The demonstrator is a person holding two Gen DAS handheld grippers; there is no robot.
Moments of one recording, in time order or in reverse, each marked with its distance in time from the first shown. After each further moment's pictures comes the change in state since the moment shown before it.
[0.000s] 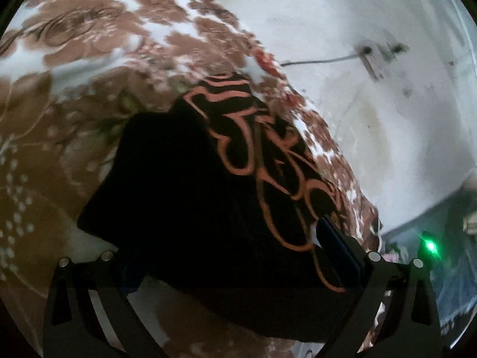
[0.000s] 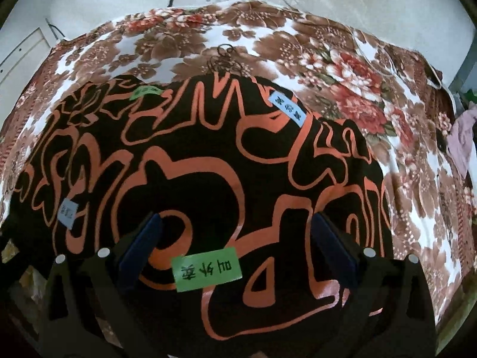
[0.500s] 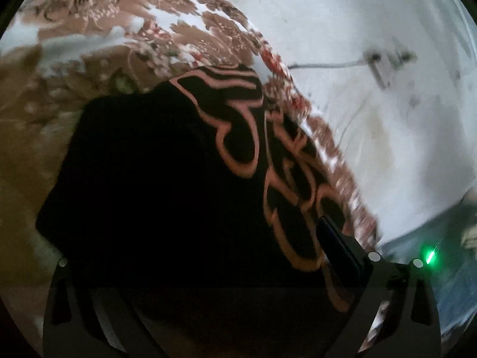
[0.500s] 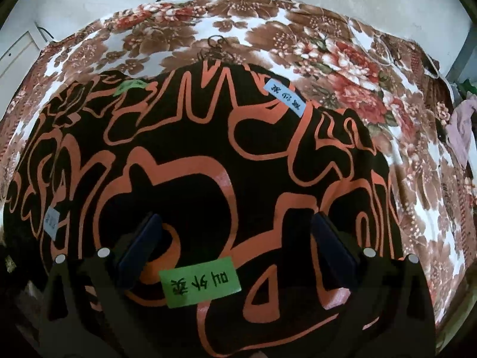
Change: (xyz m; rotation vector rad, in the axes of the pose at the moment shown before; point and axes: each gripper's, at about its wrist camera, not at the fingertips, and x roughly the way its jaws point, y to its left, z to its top) left arm 0.037 0.011 0.003 -0.076 -0.034 -0.016; right arm 0.015 -0.002 0.001 0.016 0.020 -0.035
